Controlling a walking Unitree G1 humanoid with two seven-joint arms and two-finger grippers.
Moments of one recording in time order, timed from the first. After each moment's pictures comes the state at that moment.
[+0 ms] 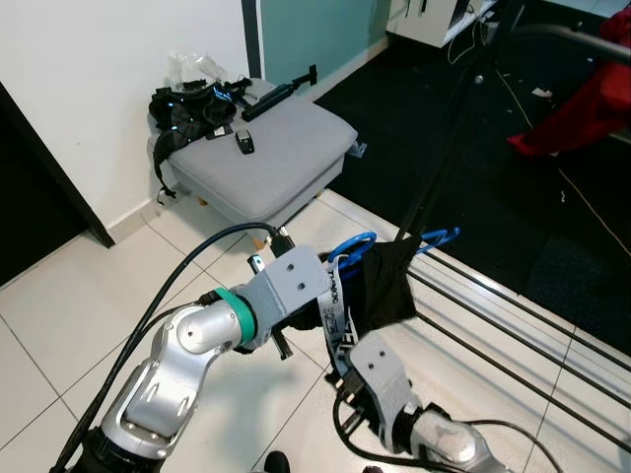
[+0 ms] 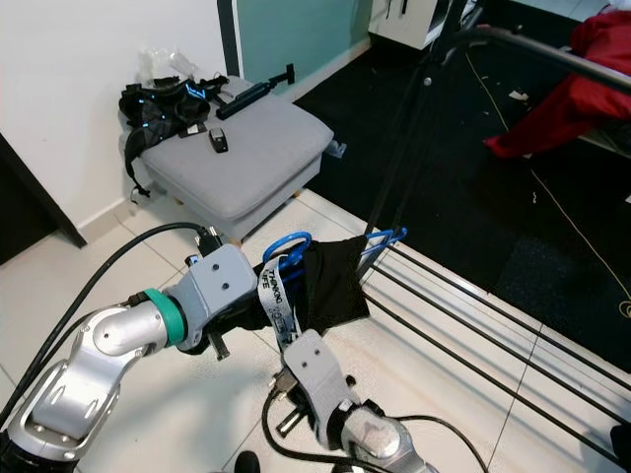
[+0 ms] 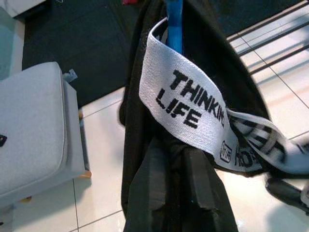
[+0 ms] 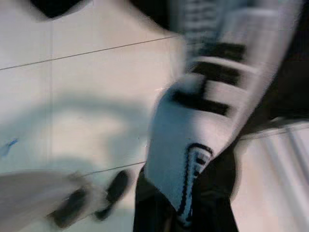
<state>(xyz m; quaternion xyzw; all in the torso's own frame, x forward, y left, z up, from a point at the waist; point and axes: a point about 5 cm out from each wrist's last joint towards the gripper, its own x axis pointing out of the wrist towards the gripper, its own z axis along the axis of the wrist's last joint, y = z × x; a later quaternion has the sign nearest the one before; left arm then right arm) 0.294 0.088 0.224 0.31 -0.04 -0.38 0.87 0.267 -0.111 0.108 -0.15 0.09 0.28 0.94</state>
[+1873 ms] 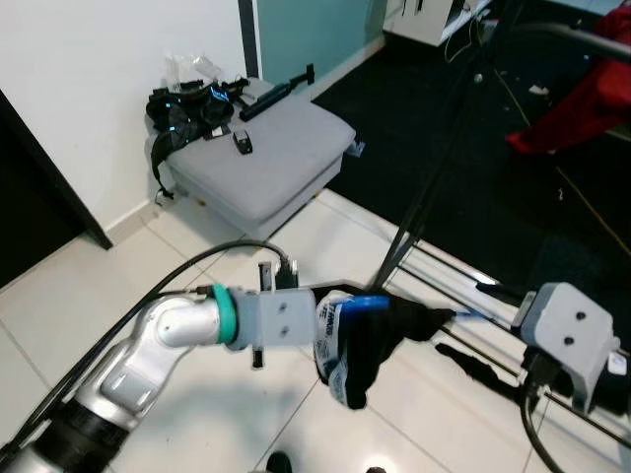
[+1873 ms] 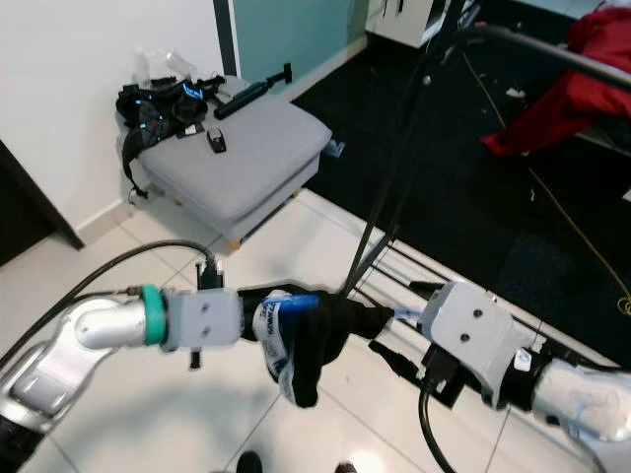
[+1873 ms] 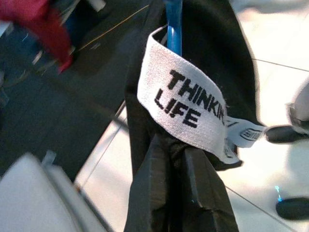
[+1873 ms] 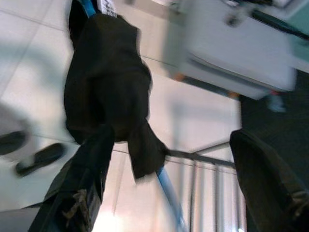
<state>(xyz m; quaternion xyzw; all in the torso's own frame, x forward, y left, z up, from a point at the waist) 0.287 0.108 0.216 0.47 -0.14 -0.54 0.68 0.216 -0.207 0.242 -0.36 0.00 0.39 0.85</state>
